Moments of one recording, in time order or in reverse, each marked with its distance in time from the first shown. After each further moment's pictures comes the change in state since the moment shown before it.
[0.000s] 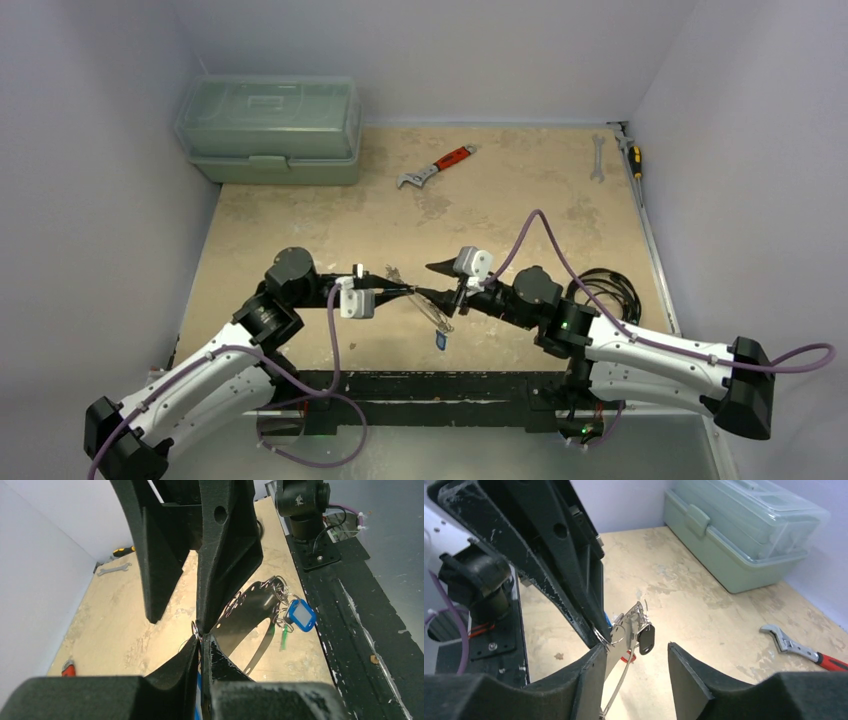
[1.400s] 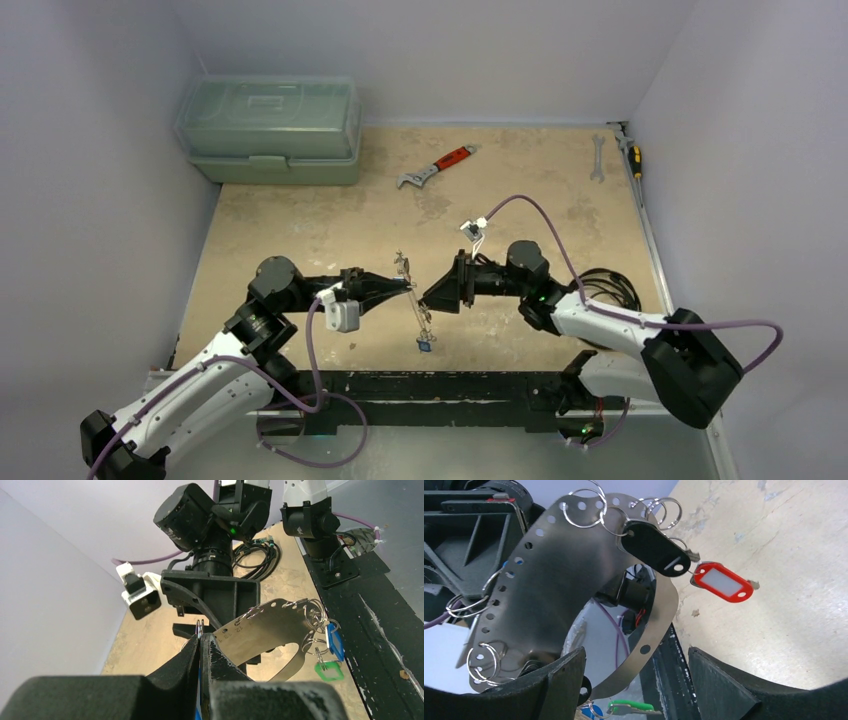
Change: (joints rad) left arm -0.001 -0.087 -0.016 0.093 0.011 0.023; right arm -0.396 0.285 -0.126 0.307 -0.666 0.995
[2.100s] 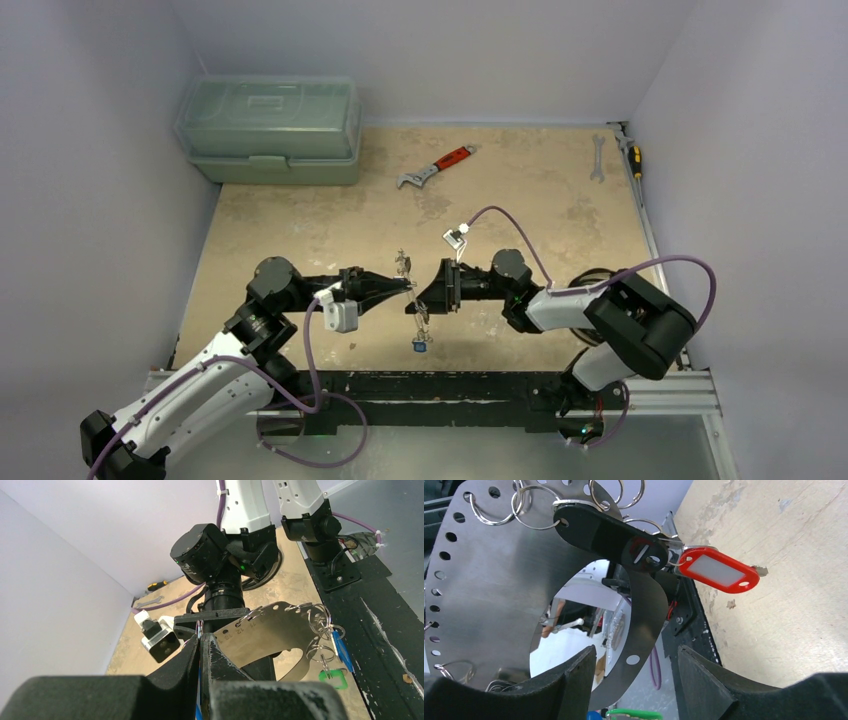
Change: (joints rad) left arm 0.000 -0.001 0.000 0.024 0.003 -0.010; right arm 0.055 0.318 -0.035 0.457 -0.056 0.289
